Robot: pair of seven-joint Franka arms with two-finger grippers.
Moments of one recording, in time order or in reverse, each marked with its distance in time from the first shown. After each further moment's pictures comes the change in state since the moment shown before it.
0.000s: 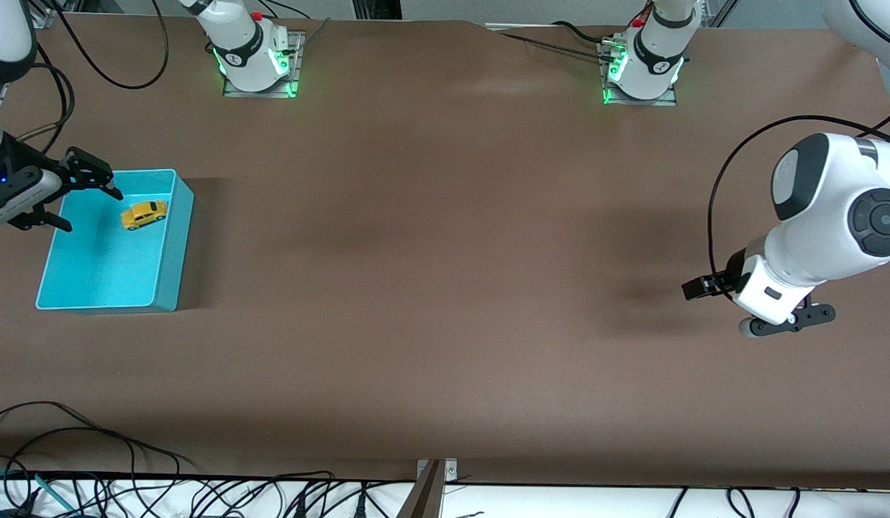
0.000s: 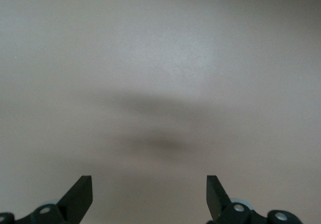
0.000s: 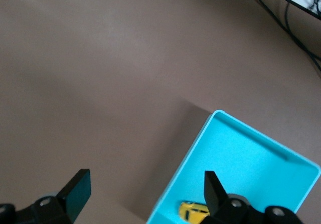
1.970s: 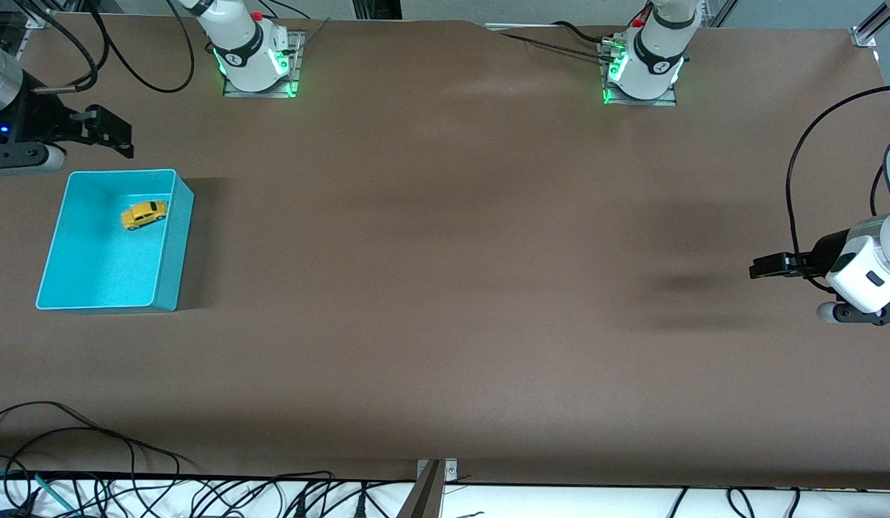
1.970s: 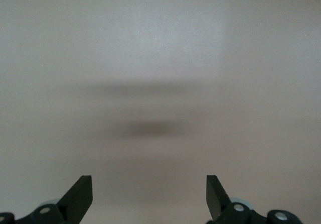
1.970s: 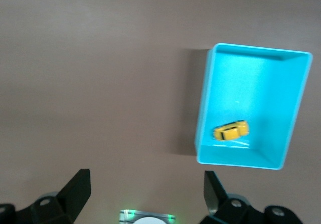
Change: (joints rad) left arm 0.111 -0.006 0.024 0.121 -0.077 -0.195 0.344; right arm 0.041 0.016 0.145 0.257 -0.143 -0.391 0.595
